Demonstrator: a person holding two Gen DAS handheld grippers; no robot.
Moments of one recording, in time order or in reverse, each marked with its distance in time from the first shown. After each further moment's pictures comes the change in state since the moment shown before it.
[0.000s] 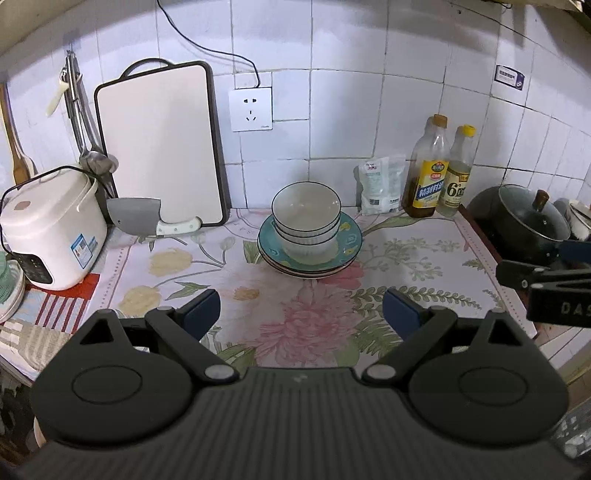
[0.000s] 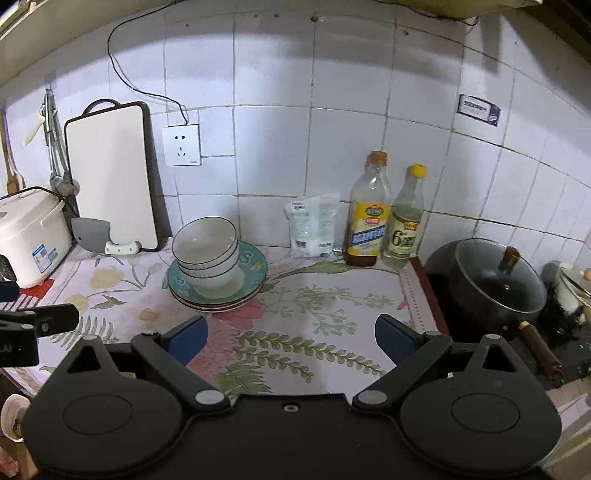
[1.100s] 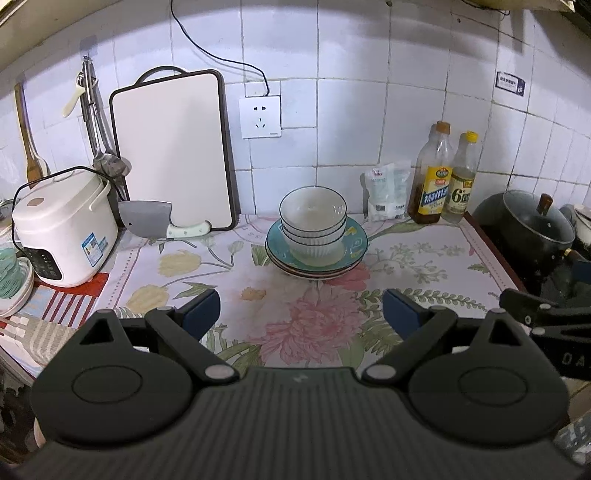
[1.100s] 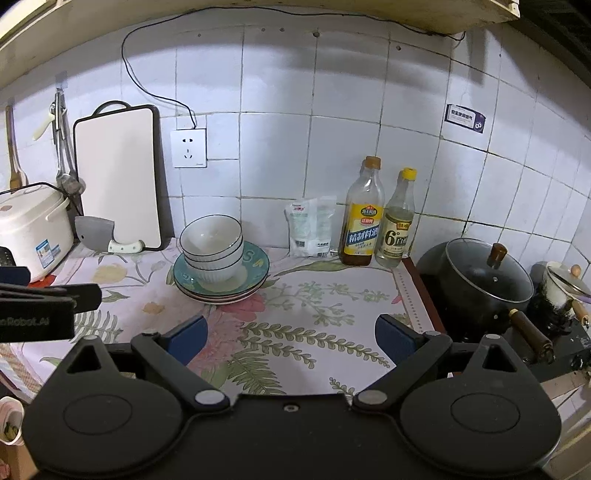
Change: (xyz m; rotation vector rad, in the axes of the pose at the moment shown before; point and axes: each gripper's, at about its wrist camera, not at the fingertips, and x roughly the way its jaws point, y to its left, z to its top) left arm -0.009 -0.002 -0.026 -0.006 -0.049 0.033; right arm -0.029 0.021 -0.033 -0.015 -0.054 -0.039
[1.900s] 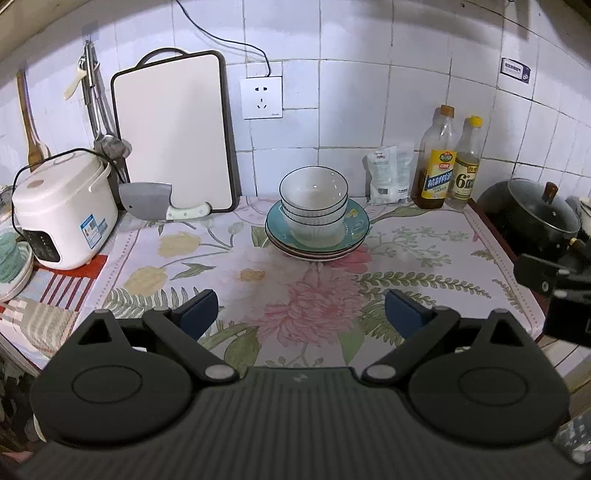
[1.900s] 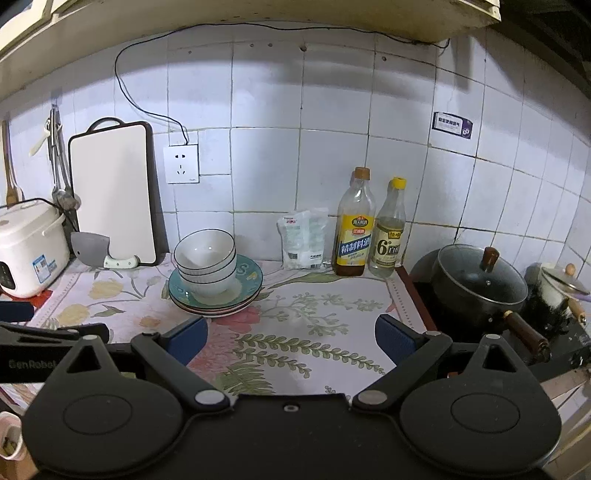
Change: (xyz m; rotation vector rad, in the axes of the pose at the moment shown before) left arm 0.010 -0.002 -0.014 -0.014 0.032 0.013; right arm -0.002 -0.003 -0.007 0.021 -0.049 -0.020
